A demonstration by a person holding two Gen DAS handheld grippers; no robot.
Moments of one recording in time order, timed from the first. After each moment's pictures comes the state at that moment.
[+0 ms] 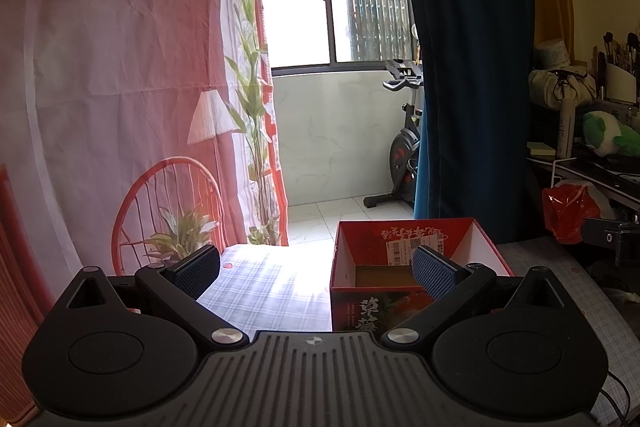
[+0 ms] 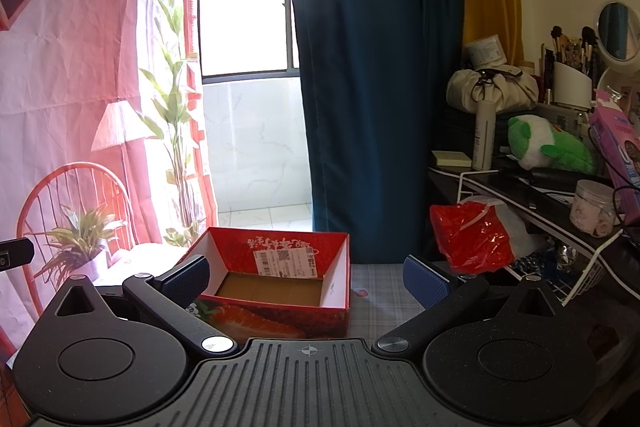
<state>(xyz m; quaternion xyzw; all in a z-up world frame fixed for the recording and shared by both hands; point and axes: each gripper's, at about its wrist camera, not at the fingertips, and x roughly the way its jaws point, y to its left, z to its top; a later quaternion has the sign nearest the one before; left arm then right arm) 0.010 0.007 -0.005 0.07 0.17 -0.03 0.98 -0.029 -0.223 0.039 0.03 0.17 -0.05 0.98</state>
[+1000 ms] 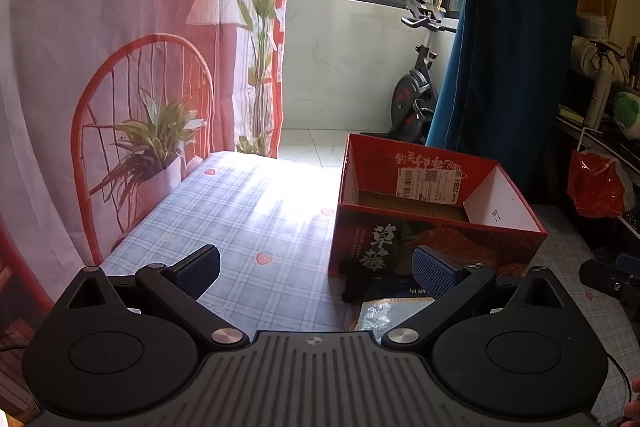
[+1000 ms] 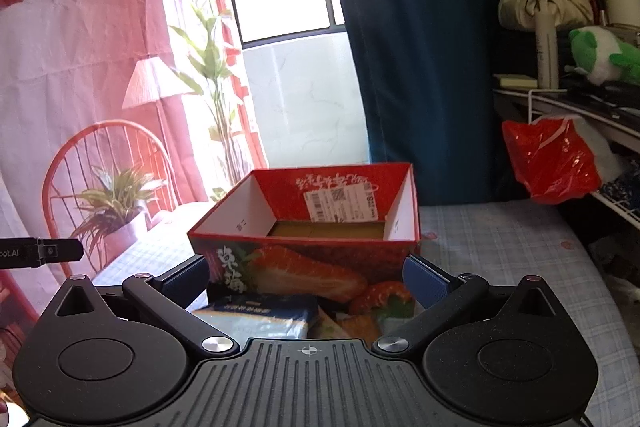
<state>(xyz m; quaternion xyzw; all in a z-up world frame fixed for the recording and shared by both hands) 0.080 0.047 -0.092 -0.01 0.28 -0.04 0.96 0.024 -0.224 -0.062 0.07 0.23 0.05 0.97</state>
